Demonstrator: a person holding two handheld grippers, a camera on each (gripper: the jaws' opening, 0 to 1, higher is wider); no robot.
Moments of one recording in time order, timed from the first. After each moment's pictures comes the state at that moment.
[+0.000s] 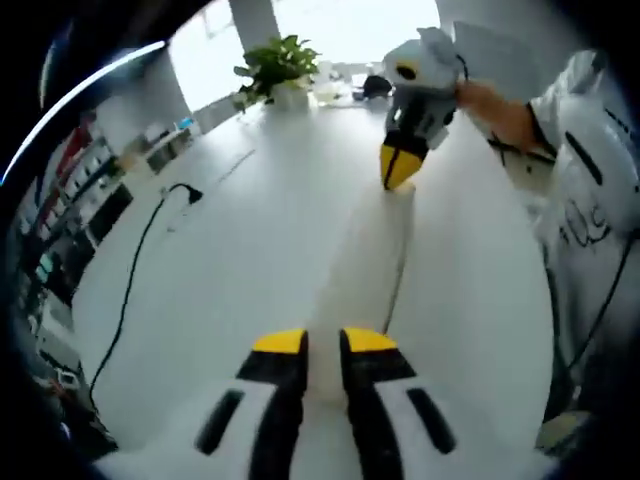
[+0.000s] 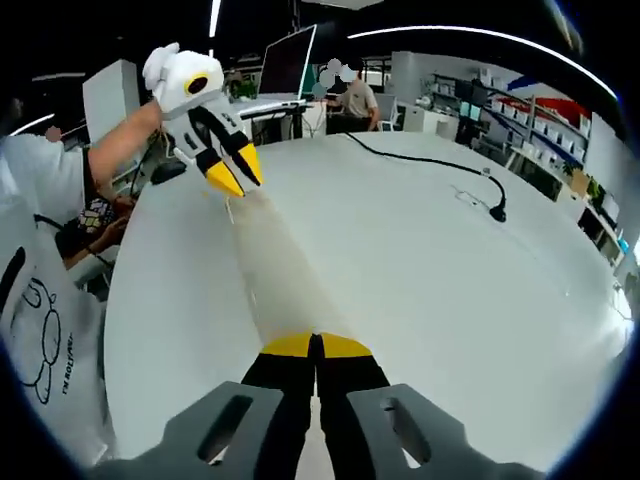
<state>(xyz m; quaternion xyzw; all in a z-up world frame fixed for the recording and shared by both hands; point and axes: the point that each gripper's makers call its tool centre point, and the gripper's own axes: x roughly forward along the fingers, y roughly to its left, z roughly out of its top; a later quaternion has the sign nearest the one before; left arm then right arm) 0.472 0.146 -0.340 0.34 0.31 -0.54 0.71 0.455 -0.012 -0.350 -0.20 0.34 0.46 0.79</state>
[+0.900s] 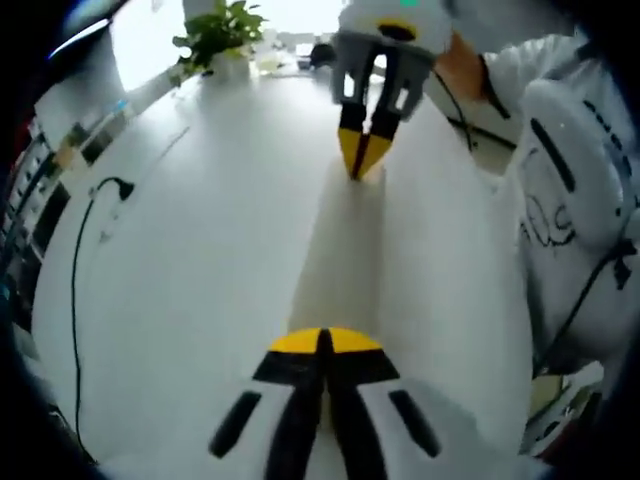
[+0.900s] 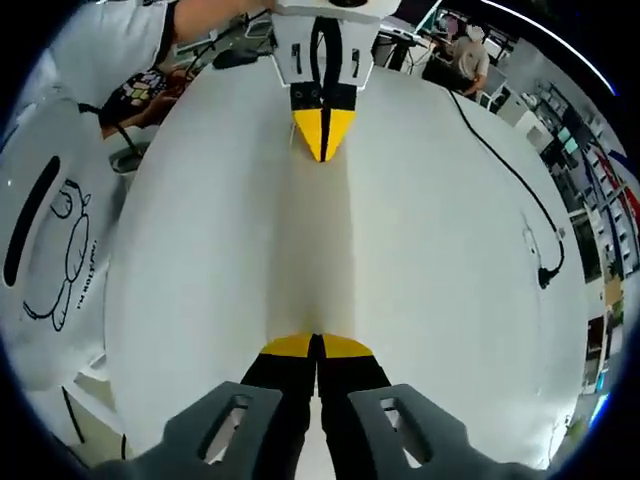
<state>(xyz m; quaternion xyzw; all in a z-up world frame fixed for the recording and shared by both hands) 0.468 0.105 -0.354 0.31 0.32 -0.62 0.64 0.452 -0.004 -0.360 -0.38 0.40 0.52 0.65</state>
